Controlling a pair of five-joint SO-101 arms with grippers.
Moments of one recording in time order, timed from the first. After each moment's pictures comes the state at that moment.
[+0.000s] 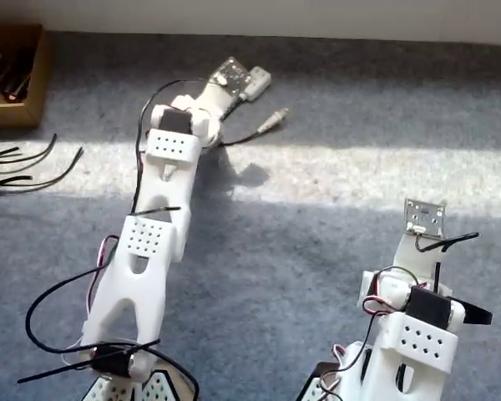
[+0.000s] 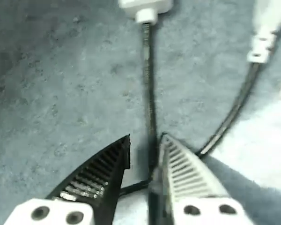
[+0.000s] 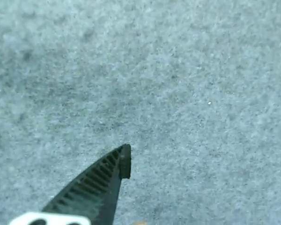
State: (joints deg) left arm 3.8 87.8 -94.7 75.1 -35.2; right arm 15.3 -65.8 68.1 74.8 11.5
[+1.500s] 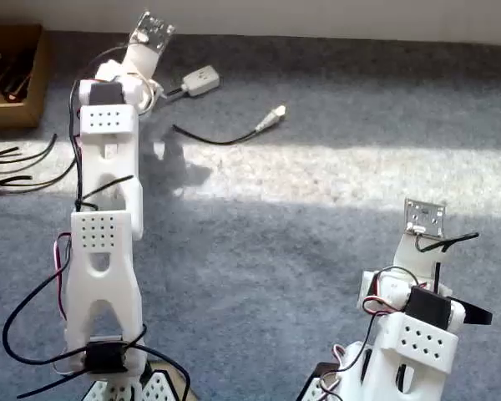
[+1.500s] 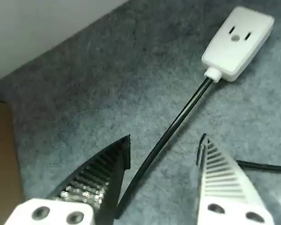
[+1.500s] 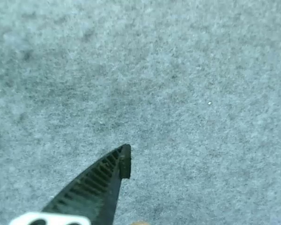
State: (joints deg) left arm -10.8 68.4 -75.3 61.3 -30.0; right arm 15.3 -65.8 68.1 74.8 11.5
